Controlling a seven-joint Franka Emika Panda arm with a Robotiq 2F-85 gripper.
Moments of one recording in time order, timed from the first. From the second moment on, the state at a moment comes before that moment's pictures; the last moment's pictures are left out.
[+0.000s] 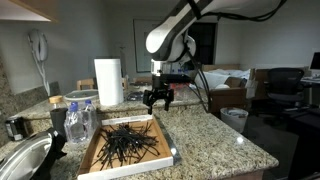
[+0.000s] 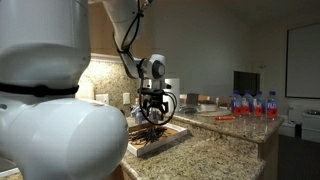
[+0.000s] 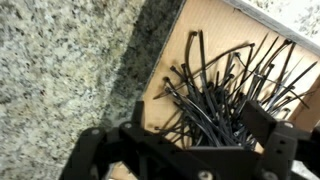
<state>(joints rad) 0.21 -0.01 0.14 -2.23 0.13 2.27 0.08</state>
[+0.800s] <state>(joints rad) -0.03 -0.40 -0.10 -2.54 0.03 2.10 -0.13</state>
